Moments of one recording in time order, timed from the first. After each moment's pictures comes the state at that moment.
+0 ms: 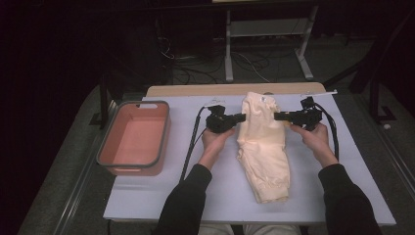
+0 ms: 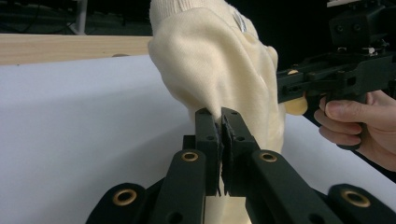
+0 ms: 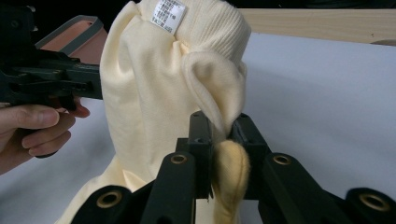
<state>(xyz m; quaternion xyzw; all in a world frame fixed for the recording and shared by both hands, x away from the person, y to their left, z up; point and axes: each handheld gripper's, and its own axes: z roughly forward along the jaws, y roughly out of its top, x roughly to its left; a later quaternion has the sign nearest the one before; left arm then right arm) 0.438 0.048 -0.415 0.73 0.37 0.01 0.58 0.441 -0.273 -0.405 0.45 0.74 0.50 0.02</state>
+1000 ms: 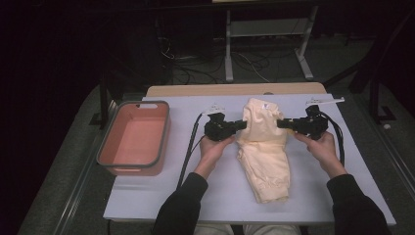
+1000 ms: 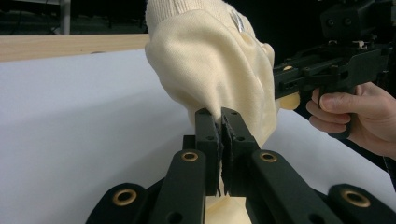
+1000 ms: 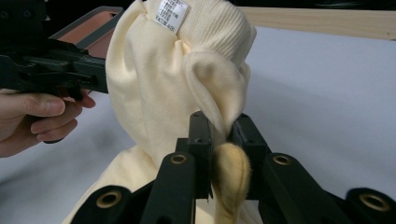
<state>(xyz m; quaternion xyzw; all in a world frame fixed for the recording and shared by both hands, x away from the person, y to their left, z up) 0.408 0.053 -0.409 0.74 0.34 0.01 0.59 0.405 -0.275 -0.398 0.42 0.75 0.51 0.03</state>
